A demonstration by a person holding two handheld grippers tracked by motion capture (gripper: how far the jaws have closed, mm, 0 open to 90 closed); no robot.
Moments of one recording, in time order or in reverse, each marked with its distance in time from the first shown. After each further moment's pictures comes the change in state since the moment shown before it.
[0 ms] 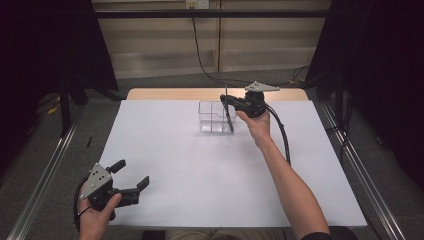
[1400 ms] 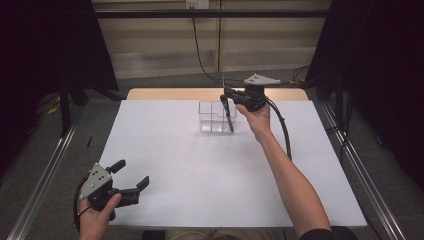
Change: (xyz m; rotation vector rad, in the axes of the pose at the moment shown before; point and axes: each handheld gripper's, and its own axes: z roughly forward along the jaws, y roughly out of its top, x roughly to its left) left arm 0.000 0.000 0.000 -0.002 -0.003 0.001; right arm 0.006 0.025 -0.004 -0.038 0.011 -0.051
